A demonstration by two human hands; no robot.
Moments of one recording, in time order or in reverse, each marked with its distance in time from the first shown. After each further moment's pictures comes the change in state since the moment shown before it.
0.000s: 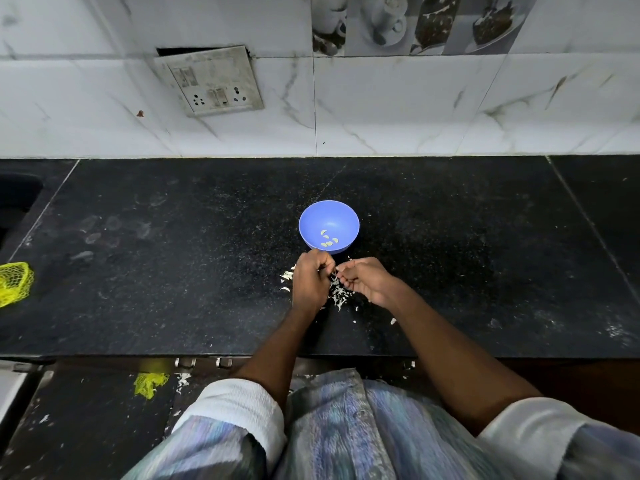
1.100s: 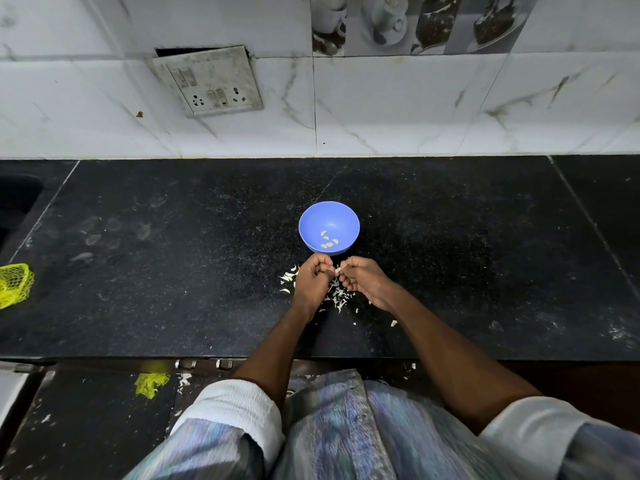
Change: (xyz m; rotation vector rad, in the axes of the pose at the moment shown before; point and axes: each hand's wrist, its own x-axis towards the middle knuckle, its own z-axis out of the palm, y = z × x) left_hand -0.002 -0.011 0.012 -0.511 -0.152 -0.491; right_hand 0.008 0.010 -0.003 -0.132 -0.022 -0.131
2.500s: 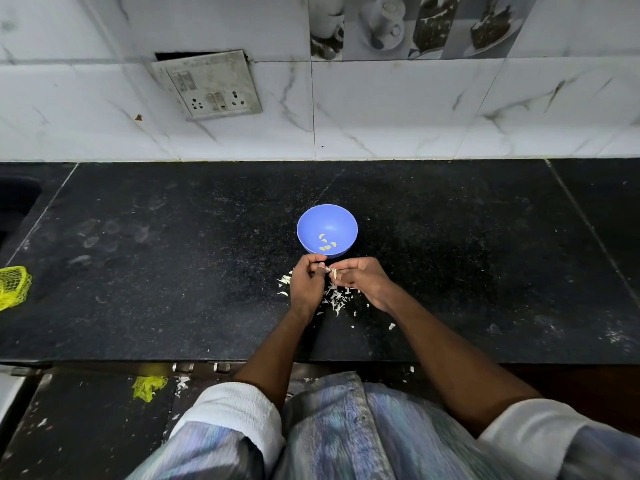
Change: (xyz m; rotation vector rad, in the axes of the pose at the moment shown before) left_hand 0.006 -0.004 0.003 0.034 0.196 0.008; right_hand 0.000 -0.004 -0.005 0.081 -0.022 -0.025
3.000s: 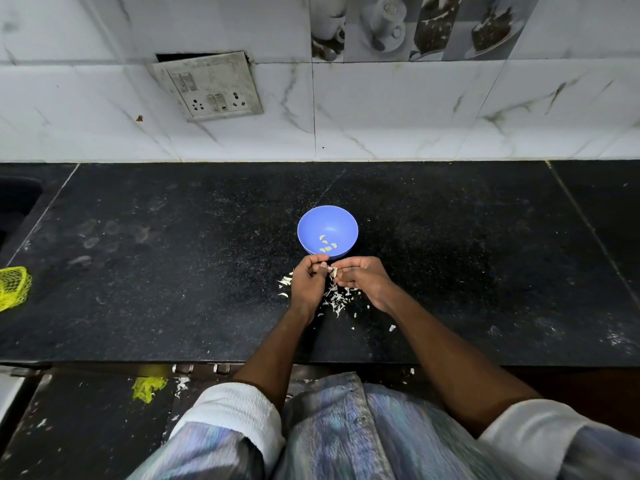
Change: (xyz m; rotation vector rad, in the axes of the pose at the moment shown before) left_hand 0.001 0.004 0.002 -0.123 -0.034 -0.085; right_hand 0.000 -0.003 -0.002 -0.034 0.044 -0.013
